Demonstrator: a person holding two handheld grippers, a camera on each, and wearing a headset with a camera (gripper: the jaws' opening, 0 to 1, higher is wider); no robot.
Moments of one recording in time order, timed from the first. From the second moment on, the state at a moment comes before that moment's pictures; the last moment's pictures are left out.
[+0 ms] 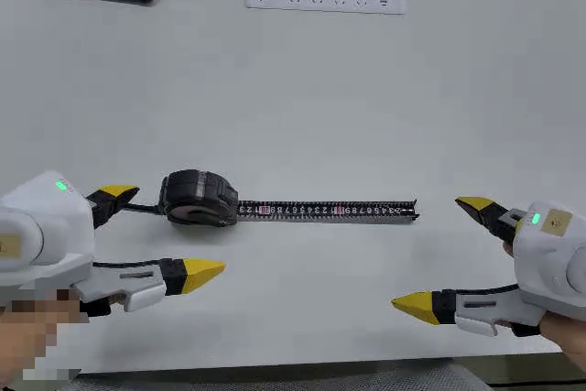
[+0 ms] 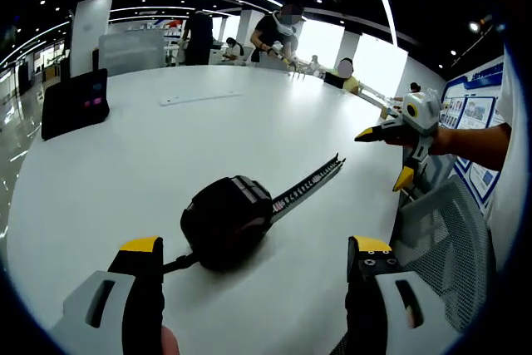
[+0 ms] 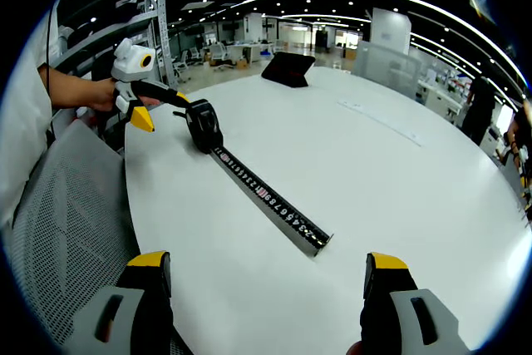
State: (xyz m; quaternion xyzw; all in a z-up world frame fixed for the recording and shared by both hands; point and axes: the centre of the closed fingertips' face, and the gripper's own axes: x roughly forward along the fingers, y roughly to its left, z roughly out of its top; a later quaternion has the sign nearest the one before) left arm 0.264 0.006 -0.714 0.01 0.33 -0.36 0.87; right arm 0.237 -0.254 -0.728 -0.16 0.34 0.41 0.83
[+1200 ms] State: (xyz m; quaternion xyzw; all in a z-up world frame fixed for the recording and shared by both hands) left arm 0.279 -0.015 -0.723 -0.01 0.32 -0.30 0.90; right arm 0.248 -0.260 -0.728 -0.18 0.34 0.42 0.82
